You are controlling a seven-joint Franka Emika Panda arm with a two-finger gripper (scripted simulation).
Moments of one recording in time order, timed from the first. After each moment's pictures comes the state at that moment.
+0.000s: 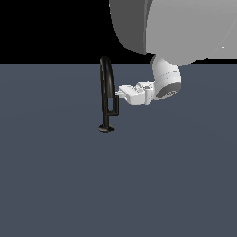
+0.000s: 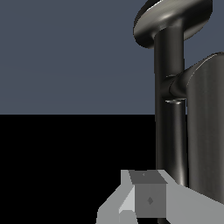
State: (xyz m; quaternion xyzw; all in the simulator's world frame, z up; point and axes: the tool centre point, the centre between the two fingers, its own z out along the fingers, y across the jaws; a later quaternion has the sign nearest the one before) arm 0.124 0.017 0.157 -0.56 0.45 0.55 0.43
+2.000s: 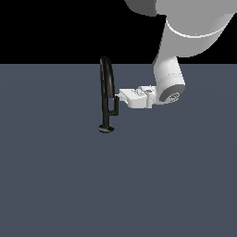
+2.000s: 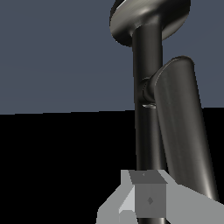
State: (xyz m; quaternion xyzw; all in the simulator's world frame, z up) arm 0.100 0.015 0.151 -0.54 0.46 0.55 0.44
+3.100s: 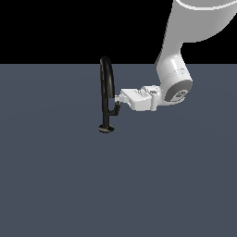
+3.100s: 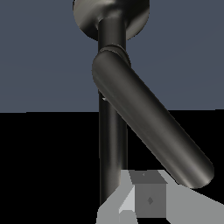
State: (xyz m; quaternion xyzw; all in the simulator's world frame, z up) arm 0.063 0.008 0.158 -0.55 0.45 0.55 0.44
